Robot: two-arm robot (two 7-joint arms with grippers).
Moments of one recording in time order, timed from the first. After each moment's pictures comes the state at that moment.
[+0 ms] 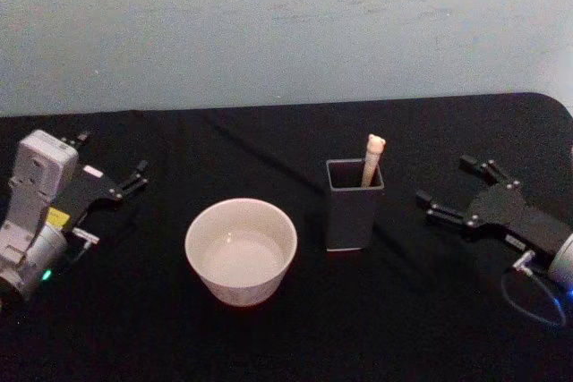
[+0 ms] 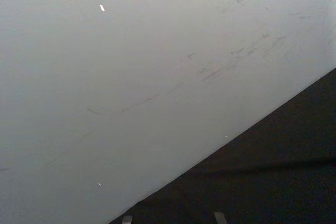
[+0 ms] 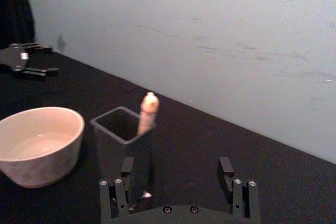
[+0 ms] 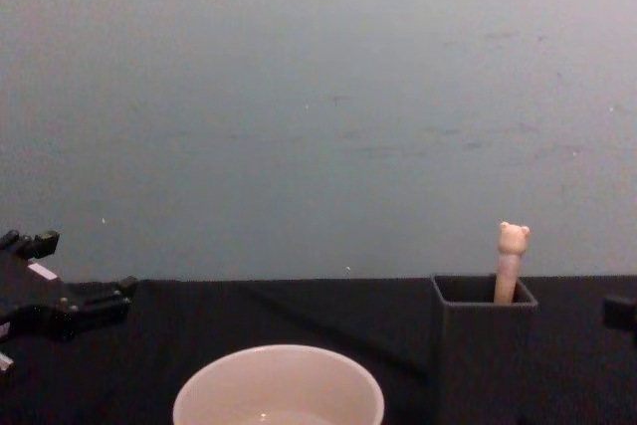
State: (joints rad) left arm -0.20 0.60 0.45 -1.41 -0.25 -0.12 0.03; right arm 0.04 0.70 -0.31 -1.59 0.54 -0.09 0.38
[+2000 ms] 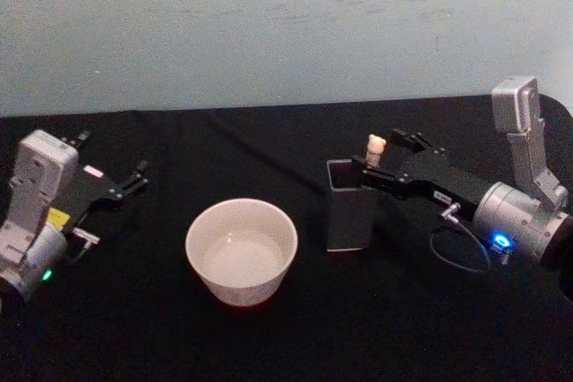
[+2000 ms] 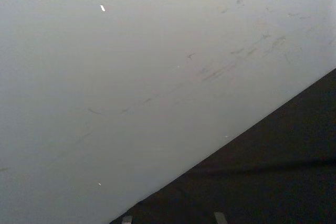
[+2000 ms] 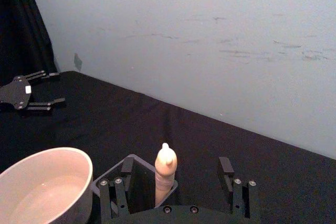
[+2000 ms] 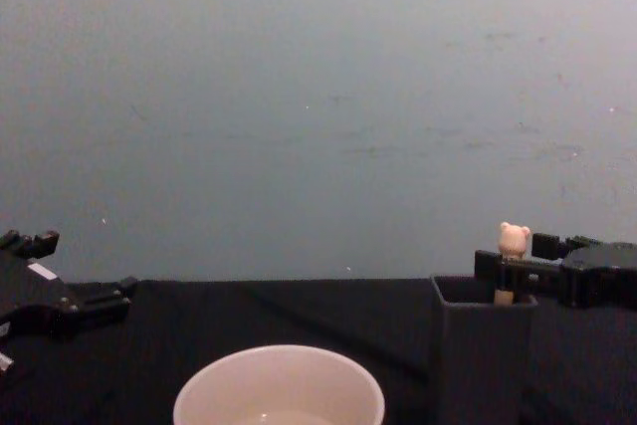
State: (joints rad) left arm -0.20 0.60 0.45 -1.41 -0.25 -0.12 0.03; right arm 0.28 0.46 -0.36 -1.39 0.52 0.06 0.49
